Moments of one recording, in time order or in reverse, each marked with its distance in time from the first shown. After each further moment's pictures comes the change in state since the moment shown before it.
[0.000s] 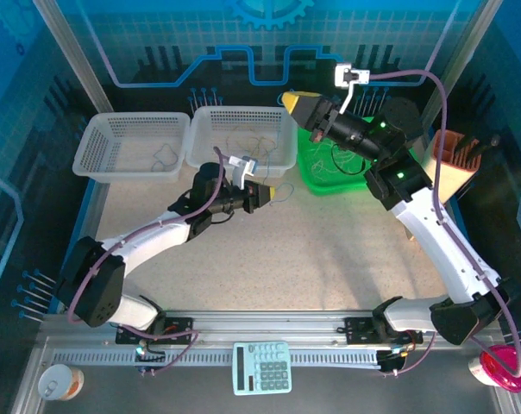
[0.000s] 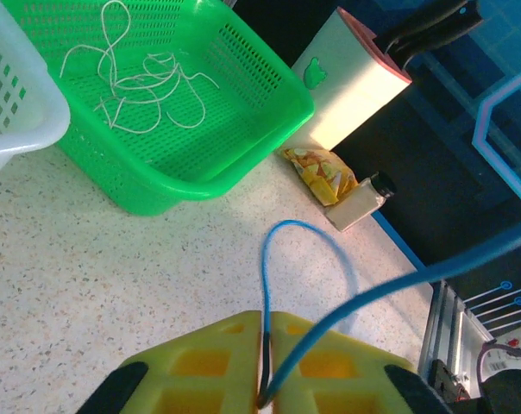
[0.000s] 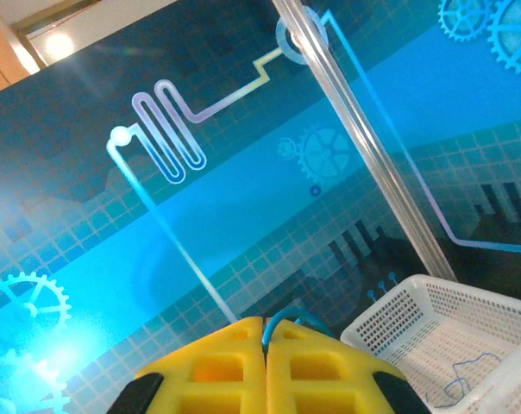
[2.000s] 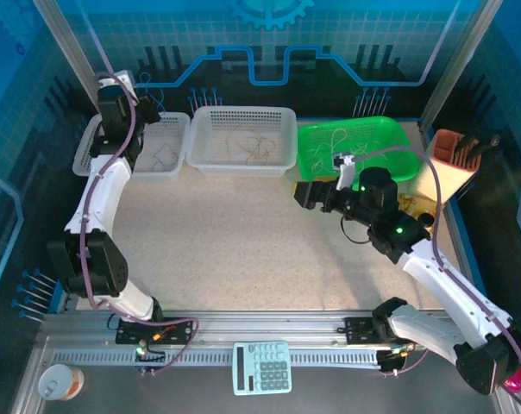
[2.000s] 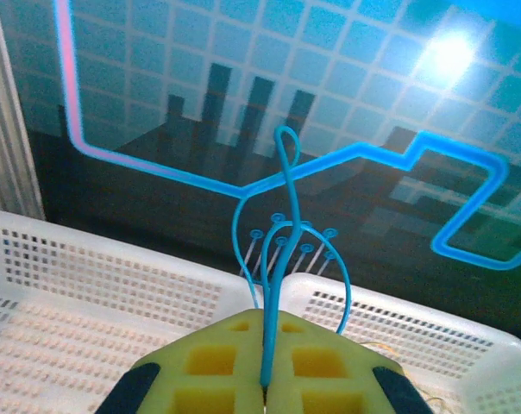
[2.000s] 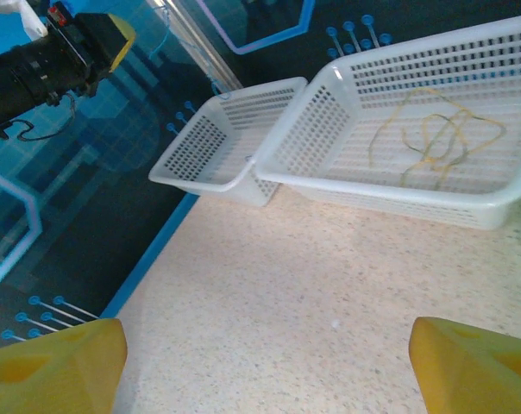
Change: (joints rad) left arm 0.639 0.159 0.640 -0.421 -0.503 0.202; right arm 0.017 -0.351 -0.622 -0.318 0.288 -0.214
